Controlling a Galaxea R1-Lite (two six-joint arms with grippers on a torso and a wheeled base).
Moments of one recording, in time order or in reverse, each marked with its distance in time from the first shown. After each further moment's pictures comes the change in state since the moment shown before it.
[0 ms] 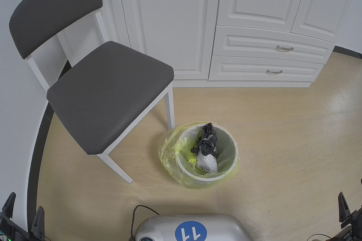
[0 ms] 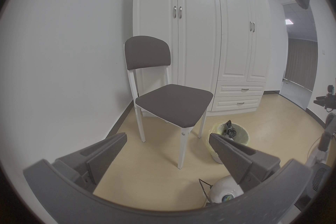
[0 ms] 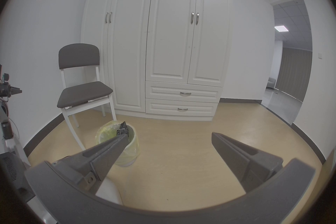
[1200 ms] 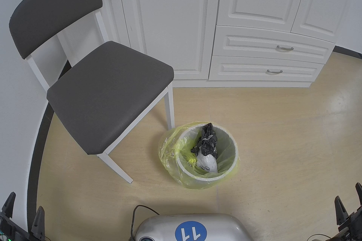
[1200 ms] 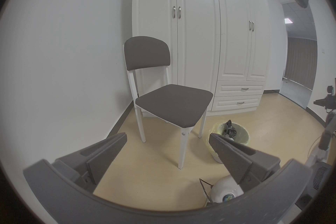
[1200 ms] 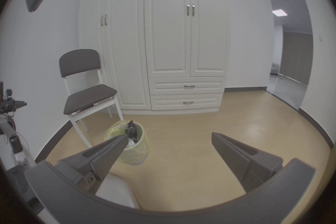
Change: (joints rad) left arm 0.000 0.000 0.000 -0.001 -0.002 0.010; right arm 0.000 0.000 0.000 0.055 0.036 0.113
